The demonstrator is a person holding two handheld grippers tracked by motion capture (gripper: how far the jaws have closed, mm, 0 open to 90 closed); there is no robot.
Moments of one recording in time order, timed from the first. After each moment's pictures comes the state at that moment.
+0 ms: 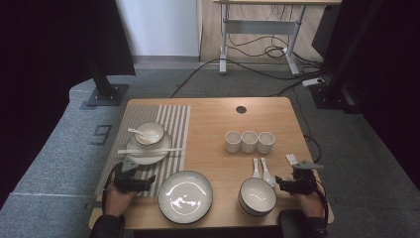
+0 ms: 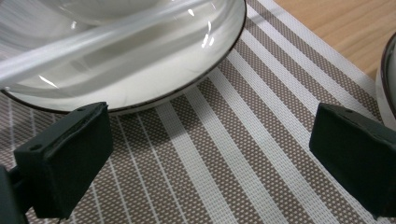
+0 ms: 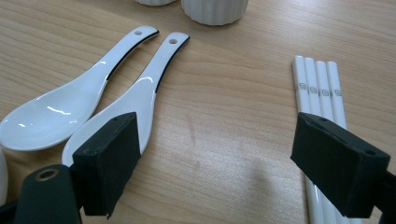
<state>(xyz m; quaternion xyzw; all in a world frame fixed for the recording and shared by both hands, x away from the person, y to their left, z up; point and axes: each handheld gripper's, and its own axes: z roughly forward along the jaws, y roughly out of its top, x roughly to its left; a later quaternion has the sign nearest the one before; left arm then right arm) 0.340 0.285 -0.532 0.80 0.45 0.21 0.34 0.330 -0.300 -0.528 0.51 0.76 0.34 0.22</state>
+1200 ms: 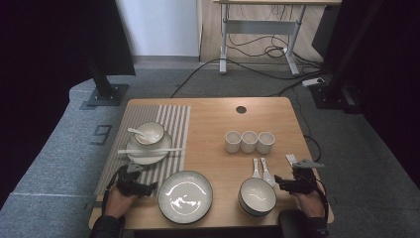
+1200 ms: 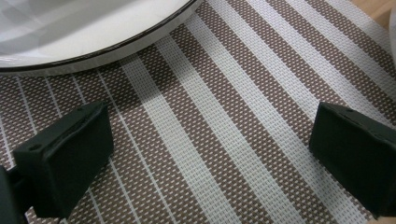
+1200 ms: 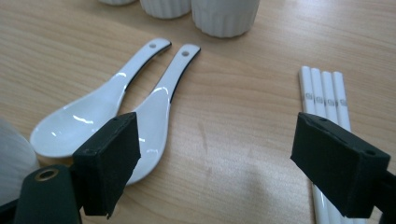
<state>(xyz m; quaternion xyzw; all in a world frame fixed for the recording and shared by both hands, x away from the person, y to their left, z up) 0.342 0.283 -0.547 0.83 0.44 0.16 0.31 0.329 -0.298 -0.516 0.51 0.76 0.35 0.21</state>
